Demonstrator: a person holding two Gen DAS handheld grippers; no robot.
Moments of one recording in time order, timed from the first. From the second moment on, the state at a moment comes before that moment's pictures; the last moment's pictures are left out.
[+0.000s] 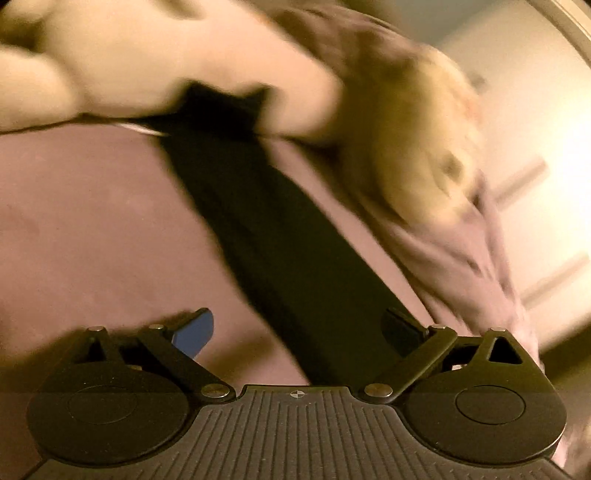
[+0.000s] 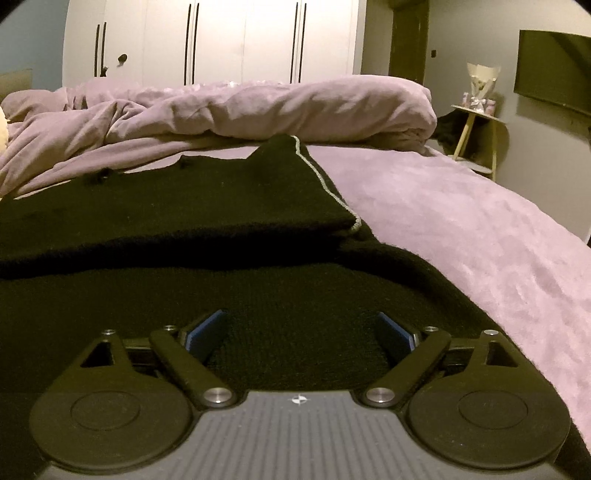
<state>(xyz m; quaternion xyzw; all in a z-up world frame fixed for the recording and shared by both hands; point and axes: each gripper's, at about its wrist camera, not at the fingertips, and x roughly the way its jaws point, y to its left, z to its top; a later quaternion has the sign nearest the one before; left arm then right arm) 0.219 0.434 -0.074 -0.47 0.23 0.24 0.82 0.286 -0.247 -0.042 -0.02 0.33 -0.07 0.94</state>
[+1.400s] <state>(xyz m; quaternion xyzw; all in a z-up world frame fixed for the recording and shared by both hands) 0.241 0.124 -0.013 -0.12 0.38 0.03 0.91 0.289 -0.254 -0.039 0.00 0.34 -0.06 0.94</state>
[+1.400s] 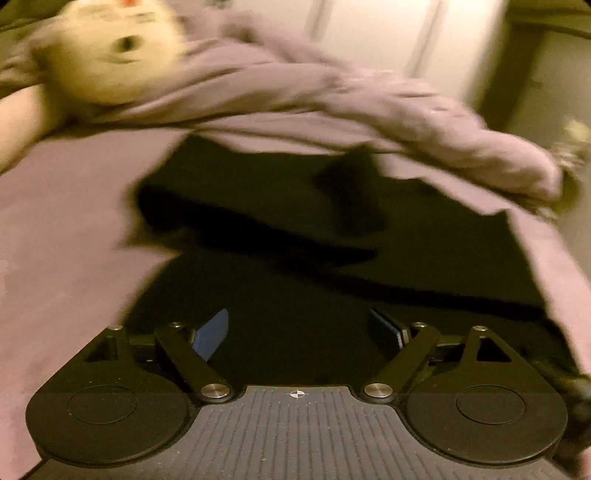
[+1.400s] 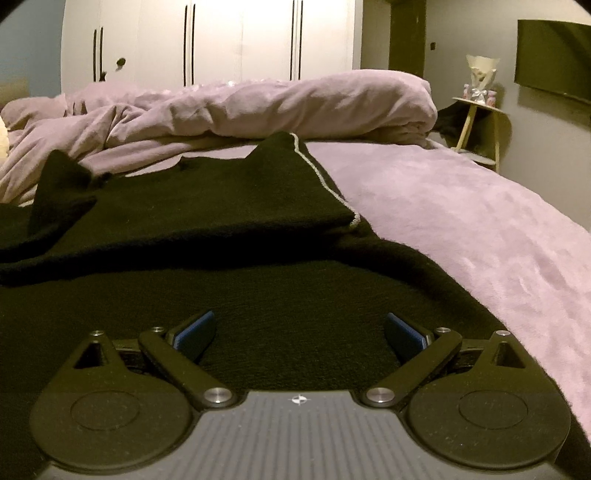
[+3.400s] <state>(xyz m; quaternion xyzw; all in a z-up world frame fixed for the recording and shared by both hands) 0.353 0.191 -0.048 -0.08 0.37 0.08 0.92 0.388 -0.193 -0.011 0.13 0.32 -0.03 0.94</state>
